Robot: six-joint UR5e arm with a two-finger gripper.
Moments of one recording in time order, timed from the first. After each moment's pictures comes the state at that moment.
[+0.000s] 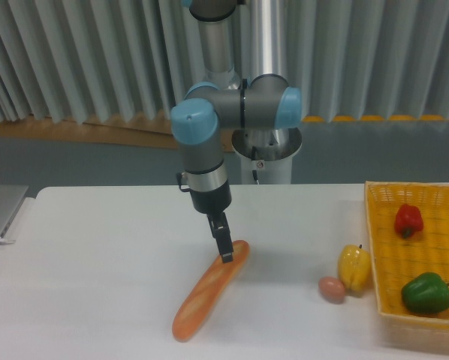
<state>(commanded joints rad) 2.17 -1.85 -1.53 -1.16 1.68 1.48</state>
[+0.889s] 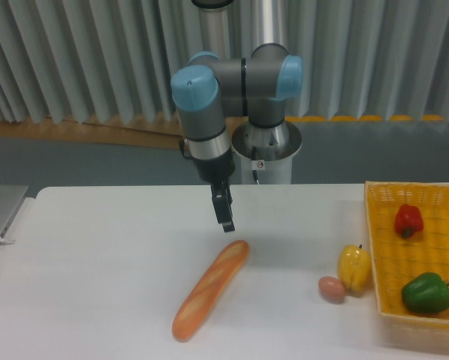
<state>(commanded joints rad) 2.12 -1.70 -1.58 -1.29 1.73 1.48</state>
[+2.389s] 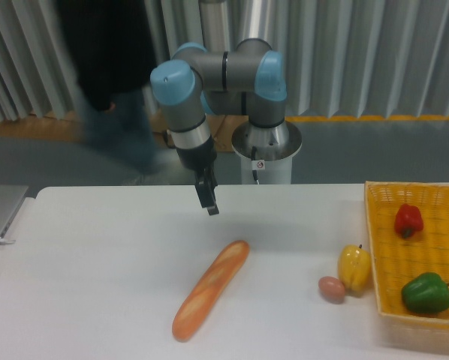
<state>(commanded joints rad) 2.07 -1.62 -1.67 -1.34 1.72 1.38</state>
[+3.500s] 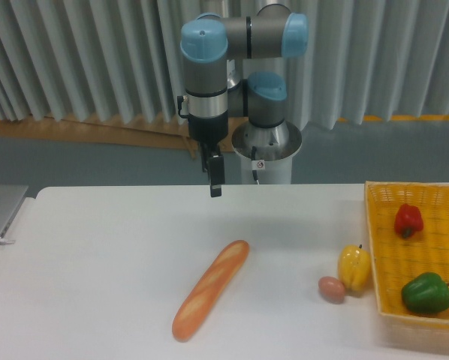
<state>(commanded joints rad) 2.17 -1.60 -1.58 -1.36 1.60 1.41</state>
